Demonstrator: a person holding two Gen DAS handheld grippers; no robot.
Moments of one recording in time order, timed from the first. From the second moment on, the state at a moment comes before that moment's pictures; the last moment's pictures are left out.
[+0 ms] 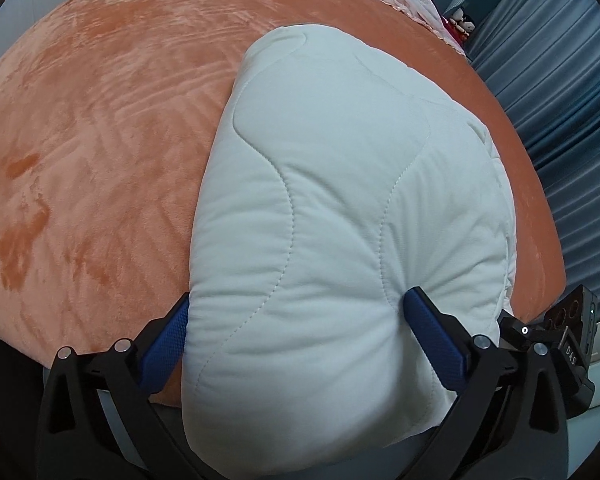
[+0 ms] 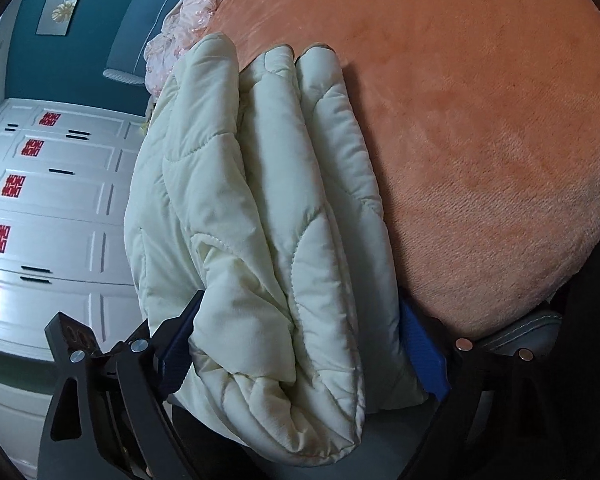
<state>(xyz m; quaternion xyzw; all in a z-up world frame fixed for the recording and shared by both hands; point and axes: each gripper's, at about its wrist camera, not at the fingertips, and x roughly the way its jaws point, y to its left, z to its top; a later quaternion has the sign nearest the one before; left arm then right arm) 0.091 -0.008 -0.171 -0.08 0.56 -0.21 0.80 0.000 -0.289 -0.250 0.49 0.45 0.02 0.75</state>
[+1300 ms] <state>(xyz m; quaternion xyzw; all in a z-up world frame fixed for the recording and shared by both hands) 0.060 -0.014 -0.041 -0.09 0.46 -0.29 0.84 -0.014 -0.265 -0.084 0.28 0.36 0.03 0.89</state>
